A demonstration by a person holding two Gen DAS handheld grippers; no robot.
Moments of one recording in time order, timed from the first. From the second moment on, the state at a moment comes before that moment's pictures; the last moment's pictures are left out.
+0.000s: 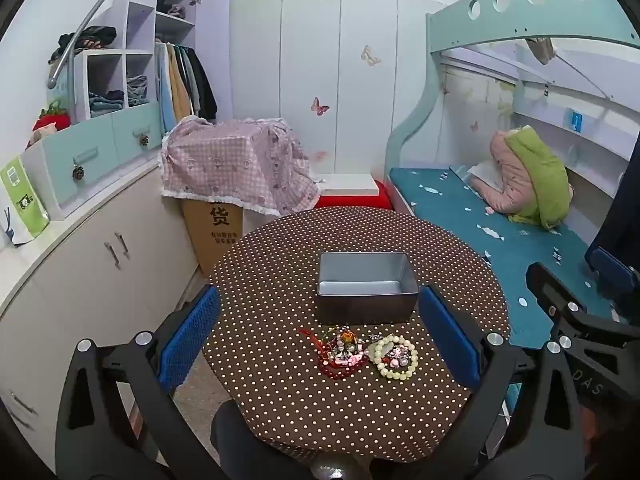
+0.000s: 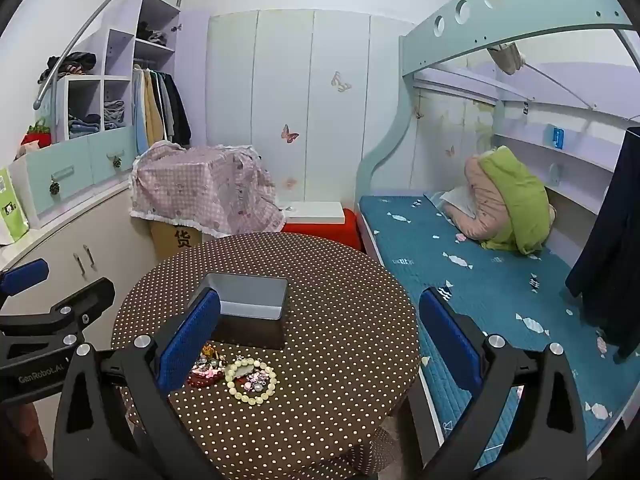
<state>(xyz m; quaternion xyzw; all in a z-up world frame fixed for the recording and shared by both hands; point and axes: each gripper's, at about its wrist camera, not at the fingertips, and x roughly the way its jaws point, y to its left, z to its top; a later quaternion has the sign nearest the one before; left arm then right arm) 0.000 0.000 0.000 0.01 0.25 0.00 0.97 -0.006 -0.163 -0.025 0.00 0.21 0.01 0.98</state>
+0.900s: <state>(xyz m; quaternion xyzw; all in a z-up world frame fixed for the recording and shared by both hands) 0.011 0.001 0.002 0.01 0.26 -0.03 0.97 0.009 -0.157 -0.029 -0.01 0.21 0.00 0.98</state>
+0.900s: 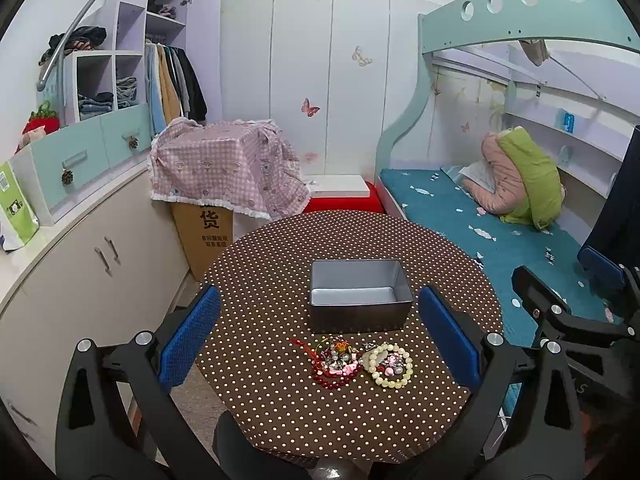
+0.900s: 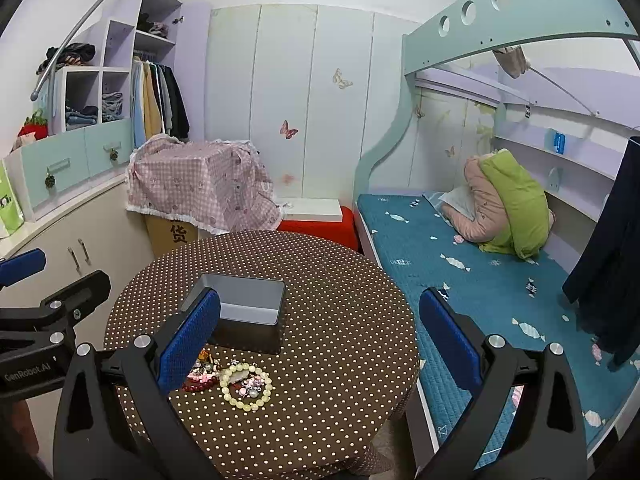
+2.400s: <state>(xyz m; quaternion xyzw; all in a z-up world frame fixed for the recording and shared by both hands) 0.012 0.004 -0.007 0.01 0.26 -0.05 0.97 0.013 -0.155 -0.034 -0.01 0.23 0.00 0.97</state>
